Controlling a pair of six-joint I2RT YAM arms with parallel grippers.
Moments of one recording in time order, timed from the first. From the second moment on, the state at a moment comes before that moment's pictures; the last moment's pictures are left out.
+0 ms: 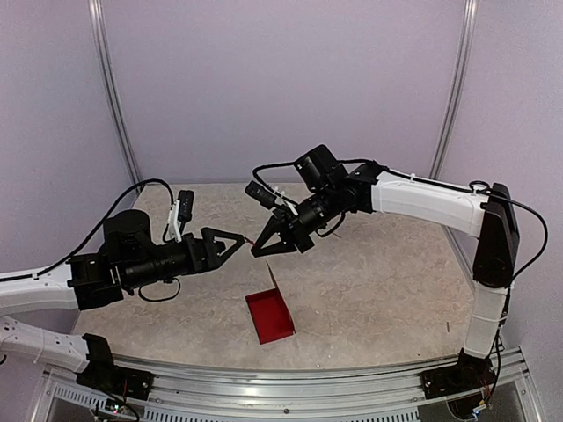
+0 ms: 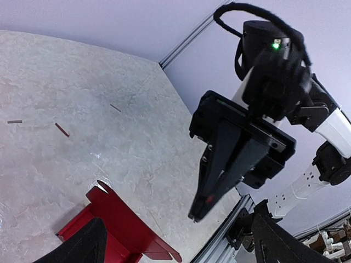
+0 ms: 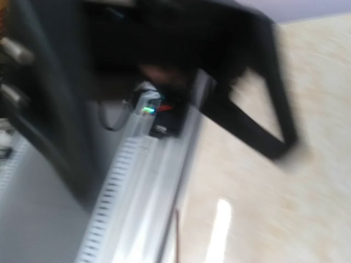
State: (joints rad) left arm -0.96 0.99 0.65 0.14 -0.03 -0.77; right arm 0.86 1.92 1.69 -0.55 -1.03 -0.27
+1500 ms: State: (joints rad) left arm -0.86 1.72 1.30 0.05 0.14 -0.56; right arm 0.65 1.63 1.44 -0.56 -0.62 -0.53
